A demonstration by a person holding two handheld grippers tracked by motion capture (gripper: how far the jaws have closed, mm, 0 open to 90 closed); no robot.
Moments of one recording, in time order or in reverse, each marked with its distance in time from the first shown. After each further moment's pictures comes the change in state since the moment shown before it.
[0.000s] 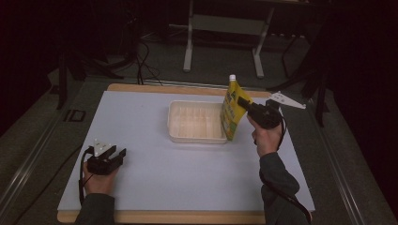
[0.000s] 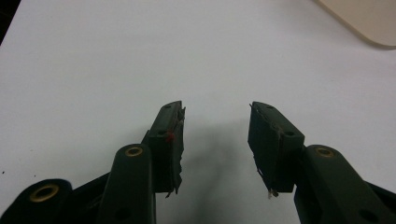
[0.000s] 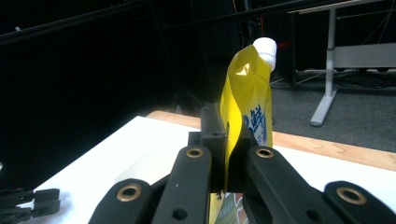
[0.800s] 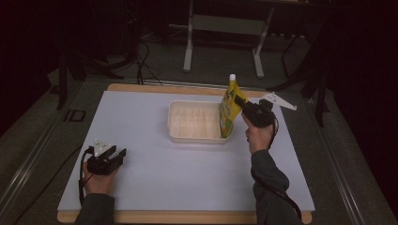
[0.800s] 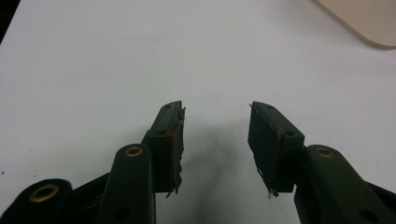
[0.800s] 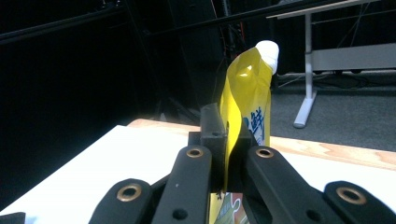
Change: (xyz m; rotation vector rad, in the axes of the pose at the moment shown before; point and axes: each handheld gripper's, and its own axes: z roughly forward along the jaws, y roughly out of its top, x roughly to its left) left arm 0.000 0.000 0.000 -0.001 -0.001 0.001; right arm -0.002 -0.013 0.021 -0.035 -0.081 0.018
